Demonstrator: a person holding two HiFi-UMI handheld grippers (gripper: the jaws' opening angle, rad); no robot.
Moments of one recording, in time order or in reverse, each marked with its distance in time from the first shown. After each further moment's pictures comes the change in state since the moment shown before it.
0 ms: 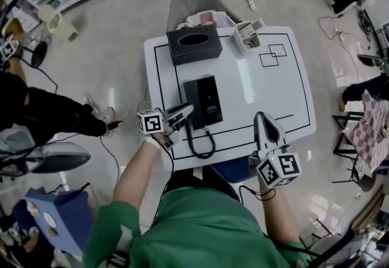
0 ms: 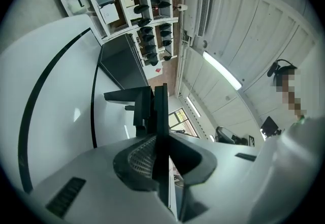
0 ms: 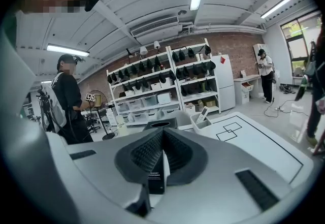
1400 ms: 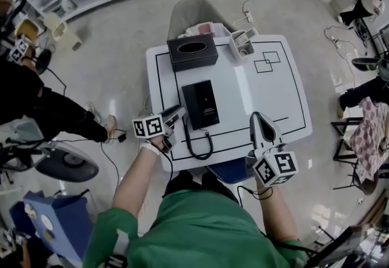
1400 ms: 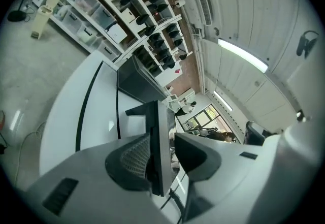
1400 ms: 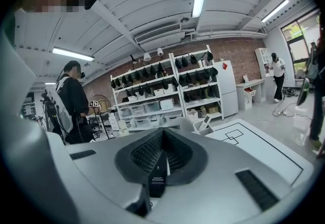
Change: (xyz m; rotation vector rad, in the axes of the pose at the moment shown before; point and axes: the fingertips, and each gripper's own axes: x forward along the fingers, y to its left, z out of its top) left arm -0.030 -0.012 0.015 0.127 -0.028 0.357; right arm -0.026 0.015 0.019 -0.017 -0.076 0.031
